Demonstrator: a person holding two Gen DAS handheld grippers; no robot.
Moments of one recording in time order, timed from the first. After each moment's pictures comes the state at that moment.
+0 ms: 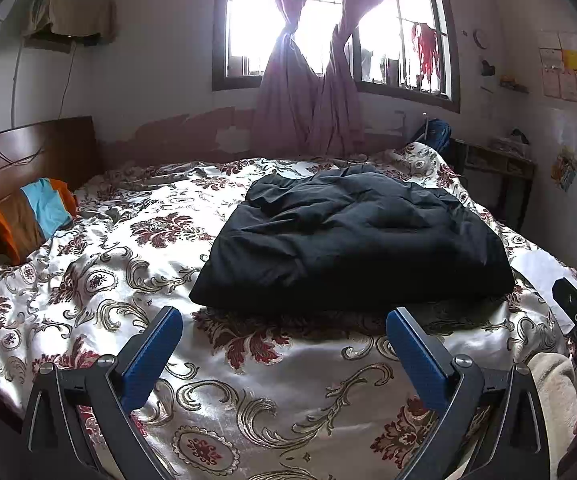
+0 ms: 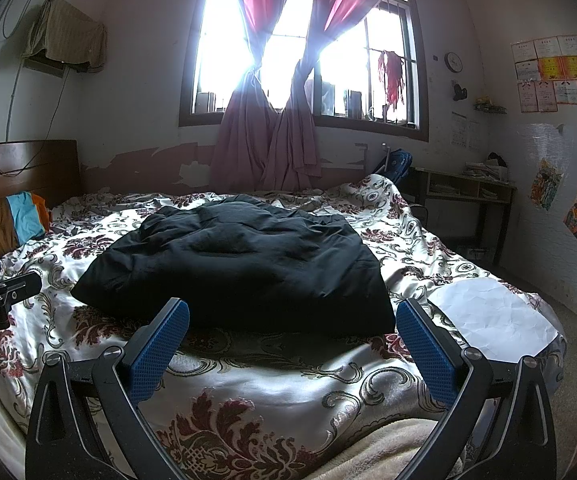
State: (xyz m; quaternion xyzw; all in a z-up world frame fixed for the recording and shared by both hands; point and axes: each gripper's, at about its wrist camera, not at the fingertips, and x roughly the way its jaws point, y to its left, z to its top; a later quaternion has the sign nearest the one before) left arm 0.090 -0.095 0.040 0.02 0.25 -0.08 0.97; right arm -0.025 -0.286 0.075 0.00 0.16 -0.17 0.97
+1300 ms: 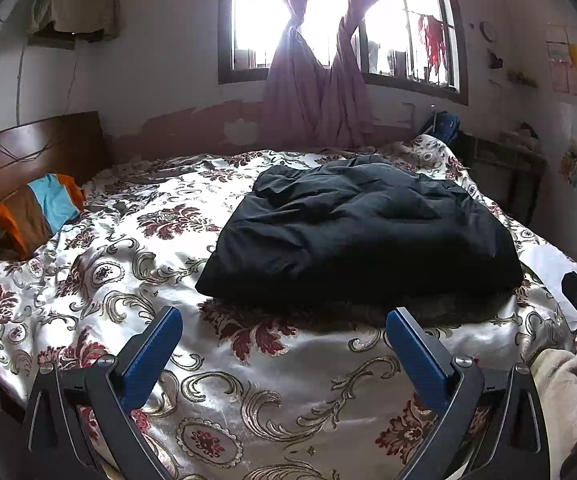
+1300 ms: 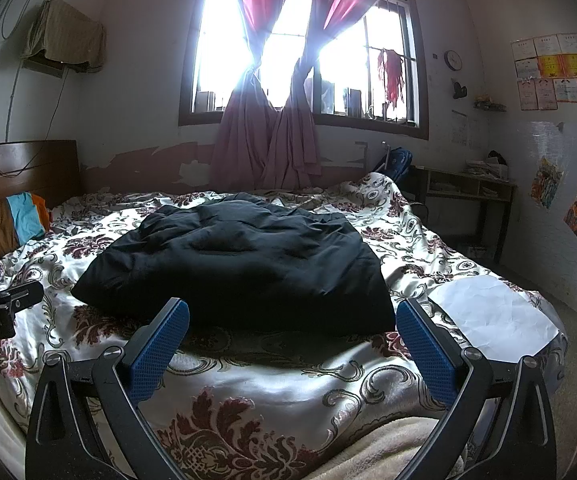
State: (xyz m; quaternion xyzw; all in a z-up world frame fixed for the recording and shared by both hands) left arm 0.090 -0.097 0.035 0.03 0.26 -0.07 0.96; right arm -0.025 -0.287 0.074 0.00 0.16 -0.17 0.97
